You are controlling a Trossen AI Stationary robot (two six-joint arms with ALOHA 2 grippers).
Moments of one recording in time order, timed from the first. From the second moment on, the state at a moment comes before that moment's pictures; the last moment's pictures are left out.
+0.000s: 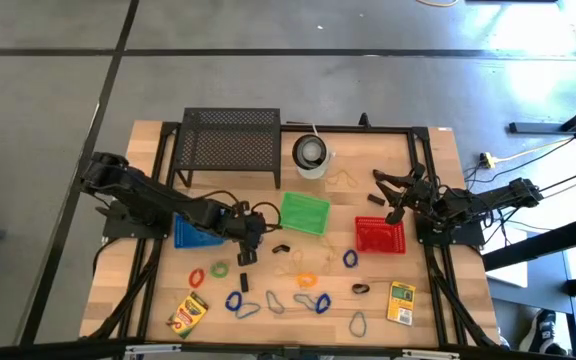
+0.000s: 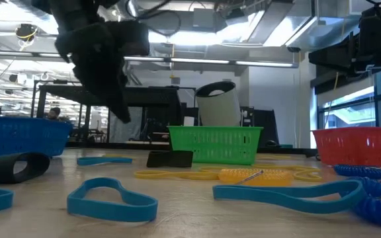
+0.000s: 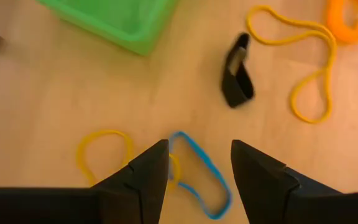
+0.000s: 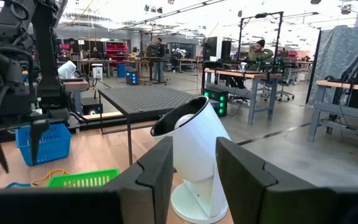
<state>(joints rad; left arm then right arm) -0.25 1.55 0.89 -0.42 -0.19 -0.44 0.31 0.06 0.02 0.19 0.80 -0.11</state>
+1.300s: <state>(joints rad) -0.24 1.71 0.89 -0.38 -0.09 -0.34 0.31 0.06 0.02 0.19 0.80 -0.06</state>
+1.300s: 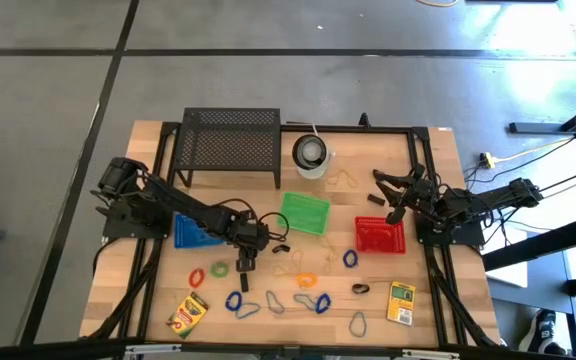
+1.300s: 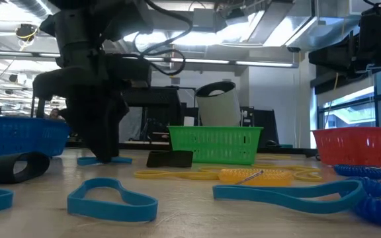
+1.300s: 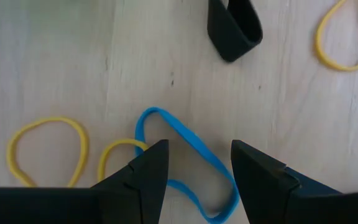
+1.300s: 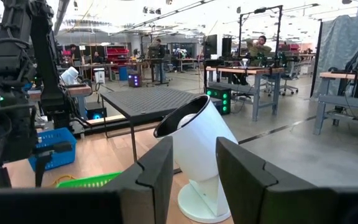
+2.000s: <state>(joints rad) -0.25 1.77 0.89 -0.36 -0.16 -0.16 0.31 0.06 0.02 0.19 0.80 -0.06</state>
